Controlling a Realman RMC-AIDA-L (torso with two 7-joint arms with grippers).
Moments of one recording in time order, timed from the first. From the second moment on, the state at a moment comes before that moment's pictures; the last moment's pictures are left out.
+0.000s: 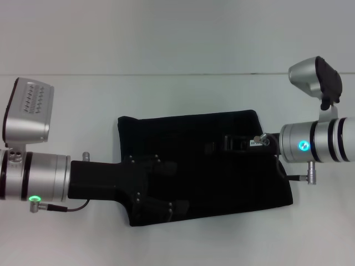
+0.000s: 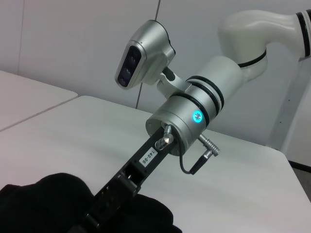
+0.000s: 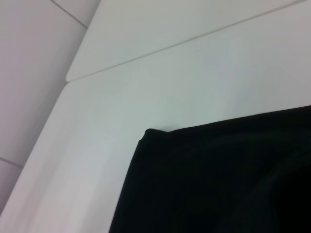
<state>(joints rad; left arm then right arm) -0.62 -2.13 0.66 0.67 2.15 1.68 -1.34 0.86 2.09 -0.79 -0.33 -2.13 -1.04 2.23</state>
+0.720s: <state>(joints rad) -0.61 -2.13 0.66 0.68 2.17 1.68 -1.35 0.83 2.09 -0.79 -0.32 -1.98 -1.09 2.02</state>
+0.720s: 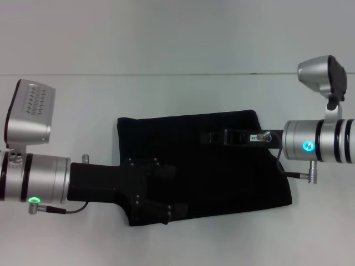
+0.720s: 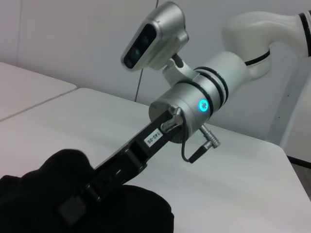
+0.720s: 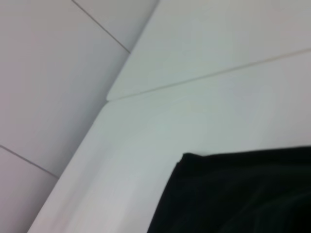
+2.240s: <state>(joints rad) -0.64 -2.12 0.66 0.68 2.16 1.66 -1.41 0.77 2.02 -0.77 -0.54 -1.95 -1.35 2.02</state>
